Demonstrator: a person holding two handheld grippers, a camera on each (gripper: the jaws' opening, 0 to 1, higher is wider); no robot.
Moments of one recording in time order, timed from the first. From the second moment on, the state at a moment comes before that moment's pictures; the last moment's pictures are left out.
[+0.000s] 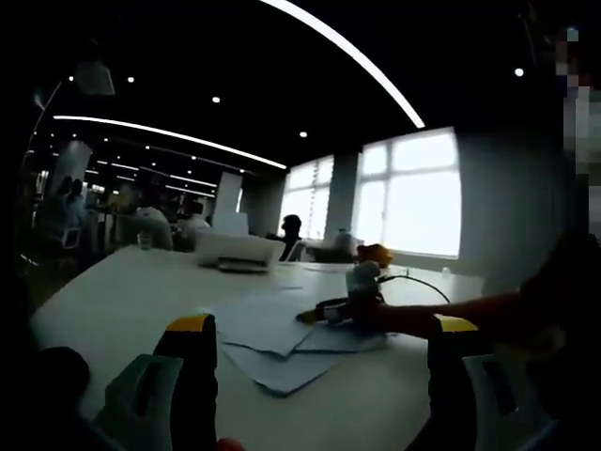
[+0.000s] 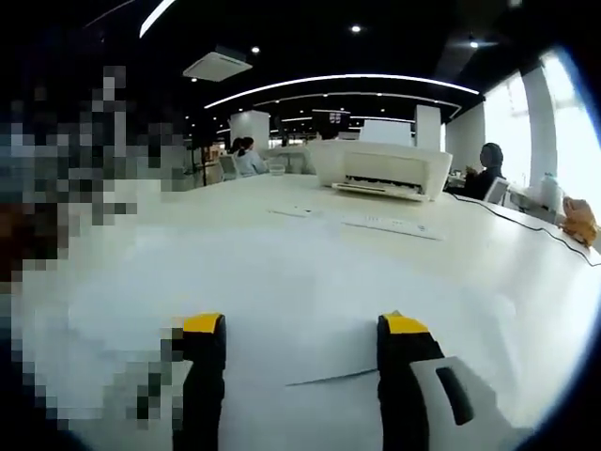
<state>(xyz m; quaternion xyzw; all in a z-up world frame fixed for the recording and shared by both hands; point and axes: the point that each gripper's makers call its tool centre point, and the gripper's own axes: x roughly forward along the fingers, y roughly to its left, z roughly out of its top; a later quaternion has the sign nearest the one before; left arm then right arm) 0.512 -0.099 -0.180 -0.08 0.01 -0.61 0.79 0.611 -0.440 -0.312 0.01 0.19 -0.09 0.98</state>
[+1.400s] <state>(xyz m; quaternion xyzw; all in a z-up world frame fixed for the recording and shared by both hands) 0.512 -0.100 -0.178 -0.06 0.00 -0.60 0.80 0.582 -0.458 -0.301 0.16 0.14 -0.13 0.97</state>
